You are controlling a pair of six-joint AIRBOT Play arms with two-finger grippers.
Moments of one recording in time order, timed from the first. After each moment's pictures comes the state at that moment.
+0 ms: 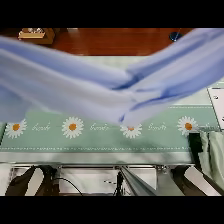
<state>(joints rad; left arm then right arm) 0.47 -0.74 2.00 0.81 -1.72 -1.34 -0.74 -1.06 2.00 -0.40 1.73 1.47</state>
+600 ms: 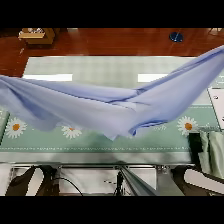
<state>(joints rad) 0.47 -0.70 1.51 0.77 -1.76 -1.39 -0.41 -1.32 2.03 -0.94 1.82 1.45</state>
